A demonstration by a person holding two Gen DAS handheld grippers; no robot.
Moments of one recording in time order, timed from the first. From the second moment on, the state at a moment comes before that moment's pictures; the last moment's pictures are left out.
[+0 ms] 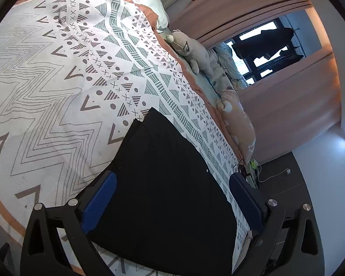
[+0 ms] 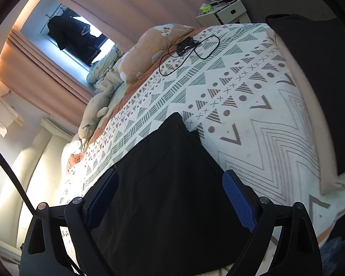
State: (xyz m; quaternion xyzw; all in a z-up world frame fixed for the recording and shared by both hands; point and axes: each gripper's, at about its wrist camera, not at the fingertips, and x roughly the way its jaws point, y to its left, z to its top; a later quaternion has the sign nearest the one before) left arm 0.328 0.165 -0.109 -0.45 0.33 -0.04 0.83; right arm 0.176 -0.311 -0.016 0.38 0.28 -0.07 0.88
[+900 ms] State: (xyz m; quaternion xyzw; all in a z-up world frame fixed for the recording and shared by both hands) left arm 0.207 0.172 -0.146 -0.43 0.38 -0.07 0.81; right arm 0.058 -0.273 -0.038 0.37 0.30 -0.03 0.88
